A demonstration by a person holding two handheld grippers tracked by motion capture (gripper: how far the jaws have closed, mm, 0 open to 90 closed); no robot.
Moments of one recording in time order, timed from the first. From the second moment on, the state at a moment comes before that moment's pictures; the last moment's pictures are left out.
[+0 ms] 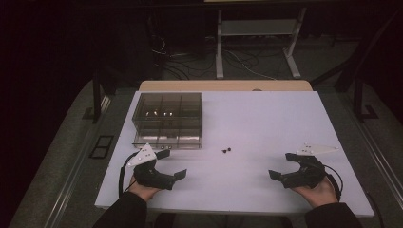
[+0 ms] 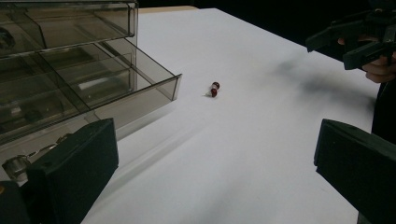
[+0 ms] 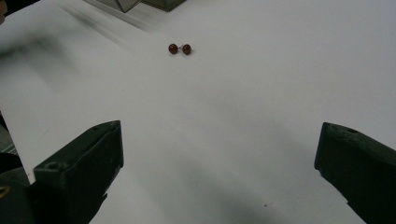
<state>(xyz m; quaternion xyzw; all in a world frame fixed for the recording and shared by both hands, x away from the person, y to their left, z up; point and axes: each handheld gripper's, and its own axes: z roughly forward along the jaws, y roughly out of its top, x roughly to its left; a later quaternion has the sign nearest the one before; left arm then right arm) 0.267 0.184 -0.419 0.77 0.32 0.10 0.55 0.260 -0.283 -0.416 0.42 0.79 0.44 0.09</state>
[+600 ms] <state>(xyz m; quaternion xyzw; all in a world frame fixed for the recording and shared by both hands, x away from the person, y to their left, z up) 0.270 0.180 -0.419 0.77 0.32 0.09 0.55 0.255 -0.287 -0.416 0.42 0.79 0.44 0.09</state>
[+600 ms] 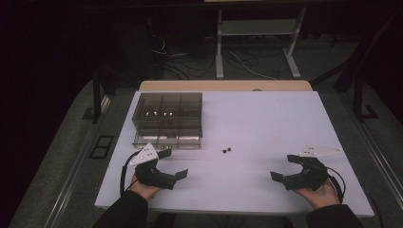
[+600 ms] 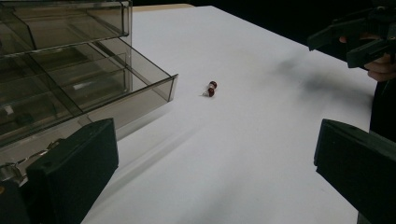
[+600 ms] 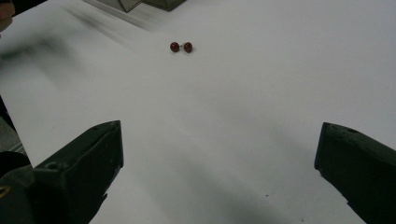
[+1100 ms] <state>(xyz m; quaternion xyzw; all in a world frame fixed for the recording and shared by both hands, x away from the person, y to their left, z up) 0.269 0.182 -0.420 0.77 0.32 0.09 0.55 0.258 -0.281 -0.403 0.41 0.80 0.43 0.09</state>
